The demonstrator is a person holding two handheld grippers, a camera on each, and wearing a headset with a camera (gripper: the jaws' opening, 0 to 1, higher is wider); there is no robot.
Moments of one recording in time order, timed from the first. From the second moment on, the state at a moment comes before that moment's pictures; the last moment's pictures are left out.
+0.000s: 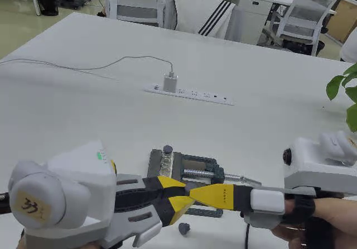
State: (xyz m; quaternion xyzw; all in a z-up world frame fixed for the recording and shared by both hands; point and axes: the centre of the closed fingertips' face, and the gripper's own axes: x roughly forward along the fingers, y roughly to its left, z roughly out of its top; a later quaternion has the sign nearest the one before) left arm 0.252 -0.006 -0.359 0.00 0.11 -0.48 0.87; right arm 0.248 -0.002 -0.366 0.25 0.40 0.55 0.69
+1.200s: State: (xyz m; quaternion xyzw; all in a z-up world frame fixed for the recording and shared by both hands) left arm 0.241 -0.013 -0.384 0.02 0.15 -0.50 0.85; right arm 0.231 -0.004 -0.364 -0.12 0.34 0.68 0.63
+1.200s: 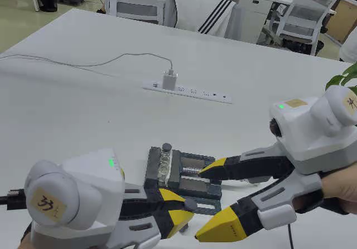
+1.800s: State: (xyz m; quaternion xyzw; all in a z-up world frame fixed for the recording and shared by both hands) left arm 0.234 -0.024 -0.392 0.04 0.16 -0.52 0.84; right arm 0.225 -0.009 -0.377 -0.28 0.33 0.72 0.54
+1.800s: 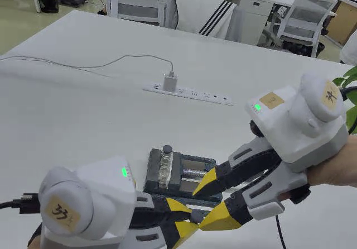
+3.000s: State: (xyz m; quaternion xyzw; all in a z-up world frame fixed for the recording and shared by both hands) left arm 0.229 -0.031 -0.394 0.02 0.18 -0.53 0.83; right arm 0.219 -0.020 -0.394 -0.38 0.34 0.72 0.48
